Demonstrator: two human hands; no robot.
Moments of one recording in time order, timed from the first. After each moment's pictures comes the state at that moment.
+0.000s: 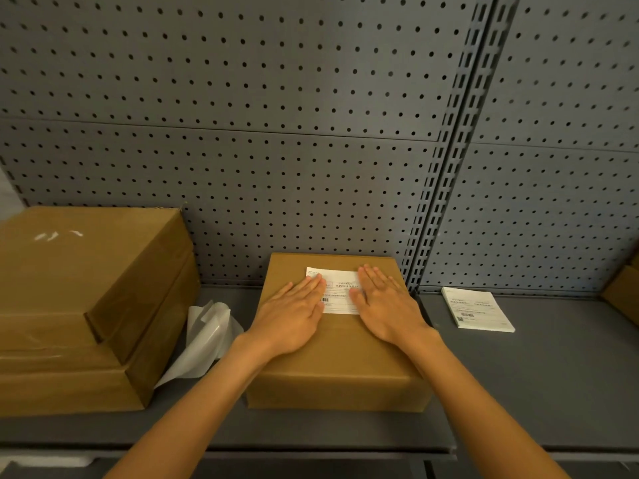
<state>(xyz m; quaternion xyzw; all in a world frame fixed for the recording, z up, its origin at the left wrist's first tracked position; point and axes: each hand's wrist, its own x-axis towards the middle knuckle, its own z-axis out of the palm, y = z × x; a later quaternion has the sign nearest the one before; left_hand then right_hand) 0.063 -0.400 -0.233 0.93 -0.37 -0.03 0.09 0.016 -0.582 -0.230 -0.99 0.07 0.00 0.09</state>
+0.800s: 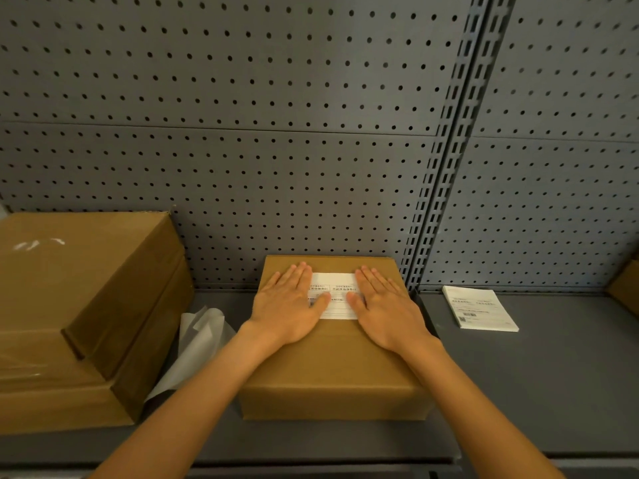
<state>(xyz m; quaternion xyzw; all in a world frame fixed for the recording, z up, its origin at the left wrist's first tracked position) 0.089 -0.415 -0.235 0.95 -0.29 -0.03 0.07 0.015 -0.583 -0.233 -0.99 0.07 -0.01 0.10</state>
